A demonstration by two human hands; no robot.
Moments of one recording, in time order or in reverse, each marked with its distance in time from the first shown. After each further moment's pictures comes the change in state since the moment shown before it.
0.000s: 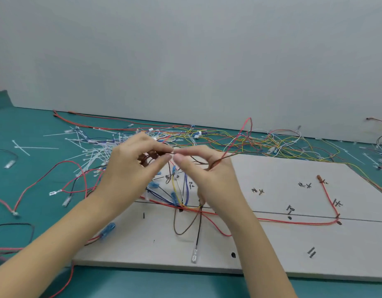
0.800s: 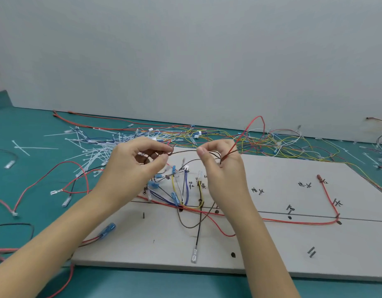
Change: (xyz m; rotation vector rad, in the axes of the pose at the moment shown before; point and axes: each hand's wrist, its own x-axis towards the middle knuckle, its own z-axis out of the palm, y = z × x) left_hand 0.001 0.009 -0.001 -0.249 -0.057 -0.296; right_hand 0.009 0.017 -0.009 -0.287 0.254 -0.046
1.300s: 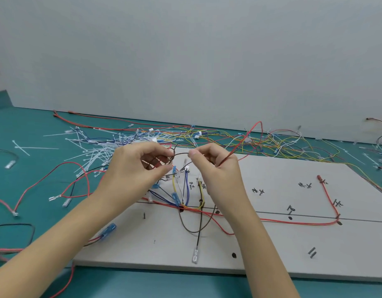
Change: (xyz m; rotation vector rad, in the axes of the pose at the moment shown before) left_hand -0.003 -0.003 0.000 0.119 -0.024 0.017; right_hand -0.002 -0.010 0.003 0.274 -0.147 0.108
